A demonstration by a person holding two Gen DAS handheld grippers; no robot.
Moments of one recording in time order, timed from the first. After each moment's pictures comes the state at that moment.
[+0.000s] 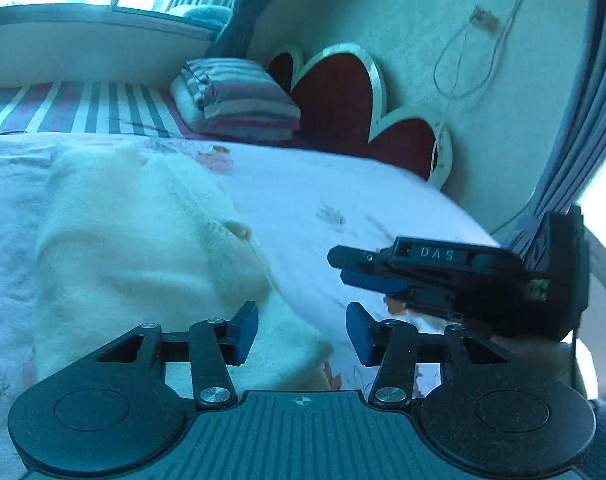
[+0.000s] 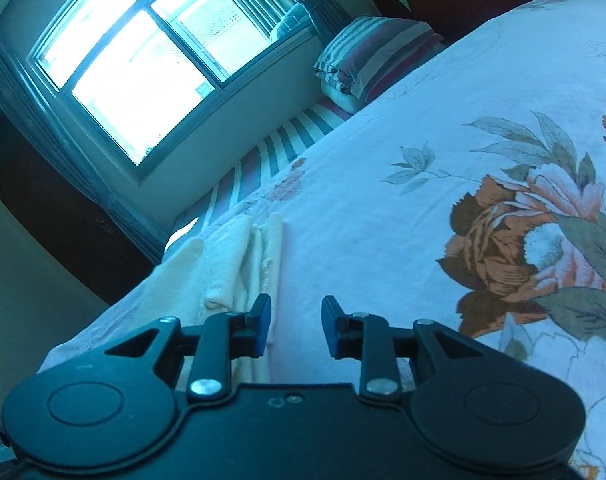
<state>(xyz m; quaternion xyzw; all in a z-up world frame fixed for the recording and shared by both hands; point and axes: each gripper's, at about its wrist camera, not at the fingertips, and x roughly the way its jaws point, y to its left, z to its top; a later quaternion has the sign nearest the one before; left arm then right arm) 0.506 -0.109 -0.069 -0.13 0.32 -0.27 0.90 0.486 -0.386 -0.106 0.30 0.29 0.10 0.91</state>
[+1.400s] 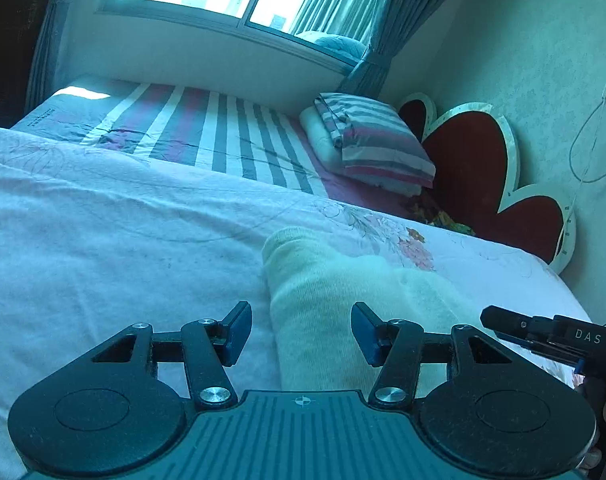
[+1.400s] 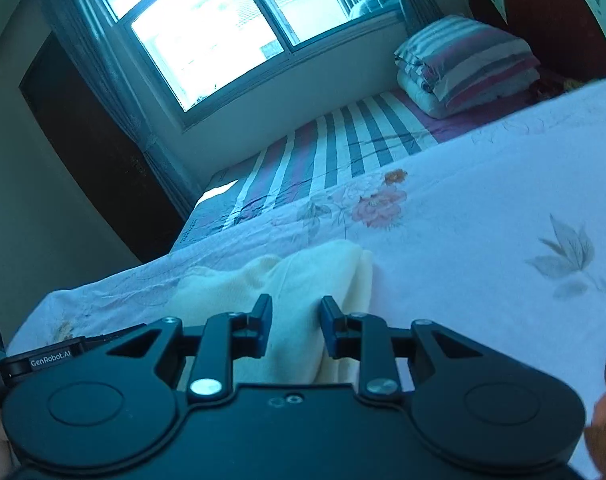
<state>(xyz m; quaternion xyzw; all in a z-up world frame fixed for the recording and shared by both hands) 0.639 -0.019 -0.098 -0.16 0.31 -0.10 0.93 0.596 -0.321 -0.080 0.17 0.30 0.18 0.92</state>
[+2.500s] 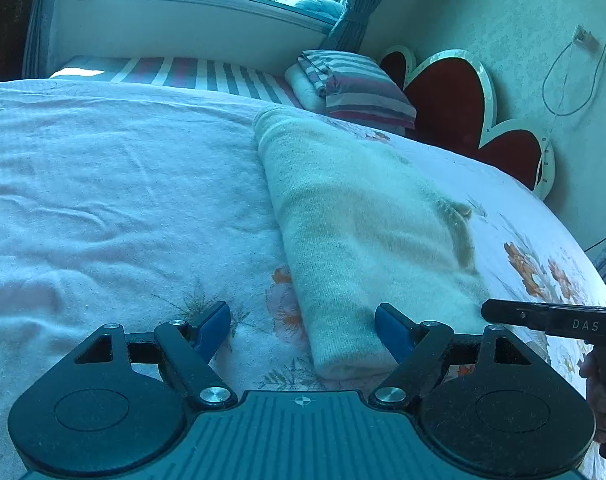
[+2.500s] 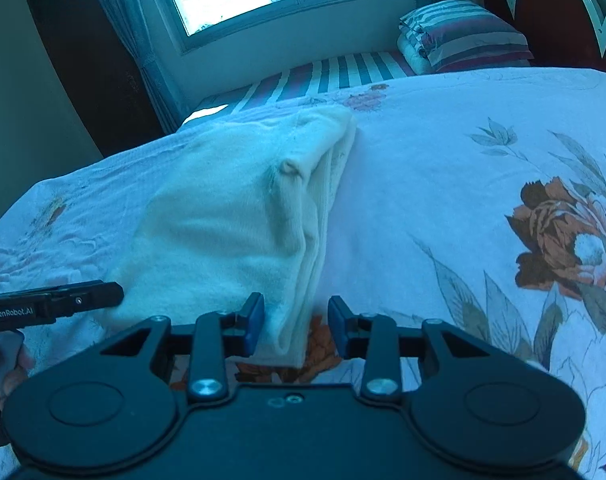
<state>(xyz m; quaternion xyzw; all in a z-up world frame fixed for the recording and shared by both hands) 0.486 -0.019 -0.119 -0.12 0.36 -0.13 0.92 0.459 -0.314 -0.107 0.08 0.38 0.16 0.91</state>
